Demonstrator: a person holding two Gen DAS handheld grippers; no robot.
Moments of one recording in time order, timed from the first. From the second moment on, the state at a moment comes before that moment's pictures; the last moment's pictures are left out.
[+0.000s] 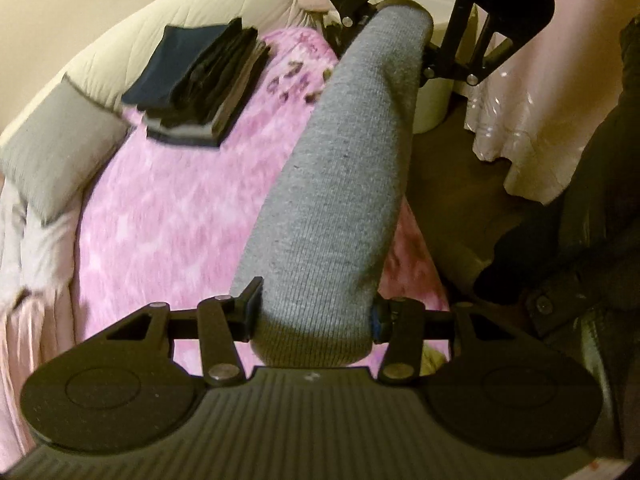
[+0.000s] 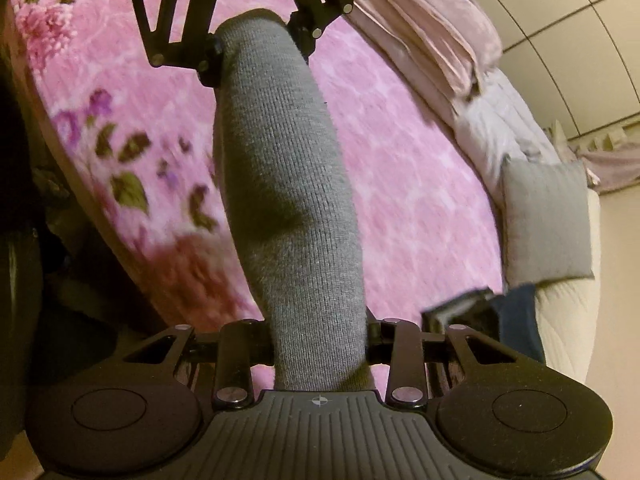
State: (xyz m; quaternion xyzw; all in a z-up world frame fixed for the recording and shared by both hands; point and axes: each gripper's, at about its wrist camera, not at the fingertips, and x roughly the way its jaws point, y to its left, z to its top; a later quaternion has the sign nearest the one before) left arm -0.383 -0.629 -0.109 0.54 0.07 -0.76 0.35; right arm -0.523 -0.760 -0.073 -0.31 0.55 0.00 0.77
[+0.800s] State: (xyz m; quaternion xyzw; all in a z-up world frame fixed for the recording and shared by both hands) left arm -0.503 -0.893 -0.039 0.53 -0.07 -0.79 0.31; right arm -0.586 -1.011 0.026 -0.32 0.53 -0.13 0.77
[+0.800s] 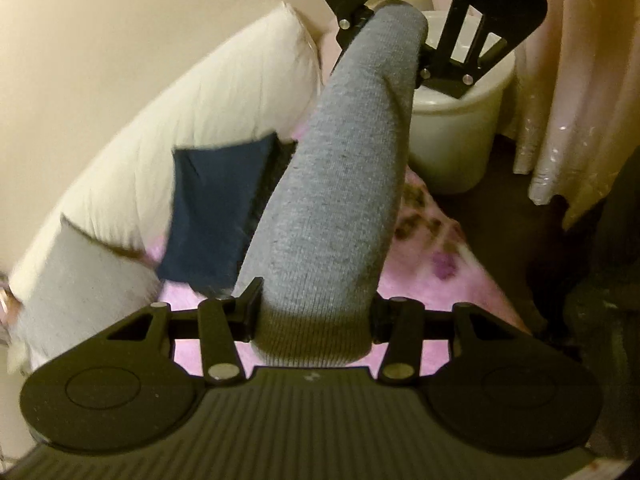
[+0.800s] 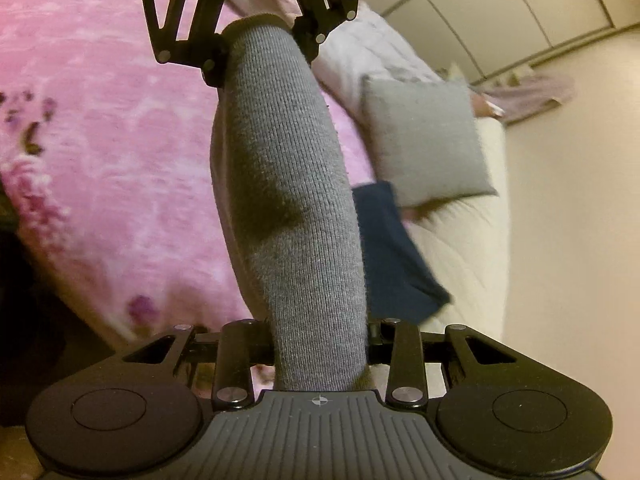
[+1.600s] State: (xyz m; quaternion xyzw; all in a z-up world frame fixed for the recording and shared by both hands) left arm -0.563 -1.195 -0.129 0.55 -0.15 -0.65 0.50; right arm -0.543 -1.370 -0.052 -0.46 0.38 -0.11 0.80
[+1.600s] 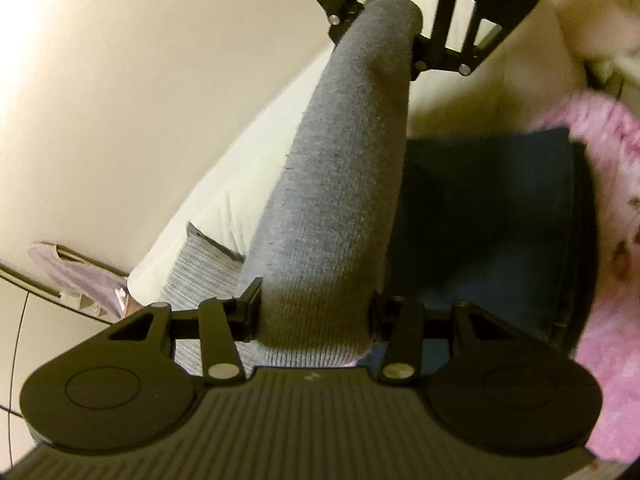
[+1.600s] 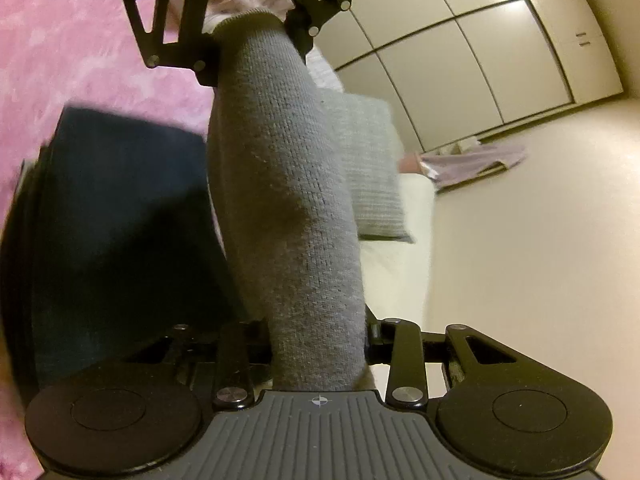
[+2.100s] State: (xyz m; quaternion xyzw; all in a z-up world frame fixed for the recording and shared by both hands) left arm -0.578 -1.150 -0.234 0.58 -0.11 -0.66 0.46; right arm -0.592 -1.347 -0.124 -0.36 0.44 -0.09 0.82
